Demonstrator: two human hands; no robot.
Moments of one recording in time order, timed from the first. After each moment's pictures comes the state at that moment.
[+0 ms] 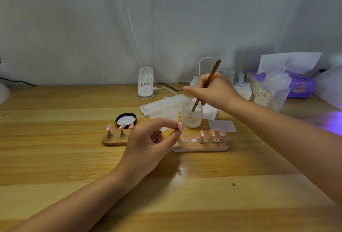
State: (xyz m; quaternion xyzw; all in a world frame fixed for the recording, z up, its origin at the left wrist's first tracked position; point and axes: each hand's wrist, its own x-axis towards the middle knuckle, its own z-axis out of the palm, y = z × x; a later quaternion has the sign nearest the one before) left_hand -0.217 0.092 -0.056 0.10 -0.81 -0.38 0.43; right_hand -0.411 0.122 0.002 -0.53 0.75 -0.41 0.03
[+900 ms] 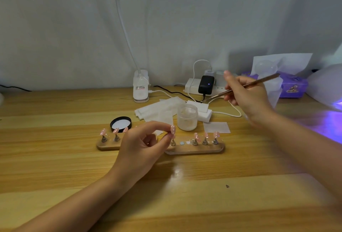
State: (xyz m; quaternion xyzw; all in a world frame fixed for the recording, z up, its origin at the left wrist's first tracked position) left_hand -0.217 0.093 -0.054 0.11 -0.82 -0.37 0.43; right_hand -0.437 0.171 -0.004 -0.37 0.66 -0.65 0.07
